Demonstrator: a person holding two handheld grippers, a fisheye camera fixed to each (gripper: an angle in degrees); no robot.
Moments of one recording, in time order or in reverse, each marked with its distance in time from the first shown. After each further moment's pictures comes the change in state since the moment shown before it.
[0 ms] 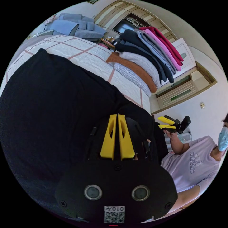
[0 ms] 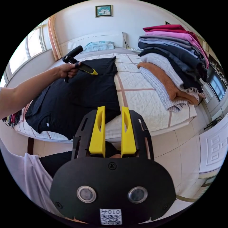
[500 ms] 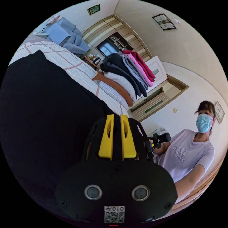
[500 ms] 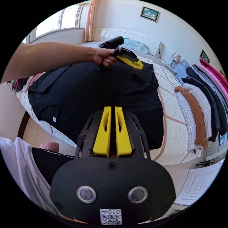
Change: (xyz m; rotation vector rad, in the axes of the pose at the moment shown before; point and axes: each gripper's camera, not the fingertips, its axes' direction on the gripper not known) left arm -0.075 0.017 -0.048 0.220 0.293 0.078; right arm -0.091 -0.033 0.038 -0.016 -0.076 -0.365
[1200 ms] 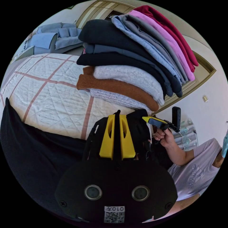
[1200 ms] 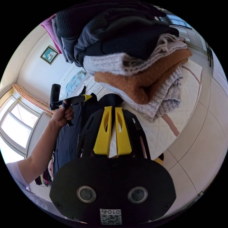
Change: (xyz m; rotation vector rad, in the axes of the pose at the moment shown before) left arm 0.058 -0.126 0.135 -0.270 -0.247 0.095; right arm 0.320 0.109 -0.006 0.265 -0.143 0.967
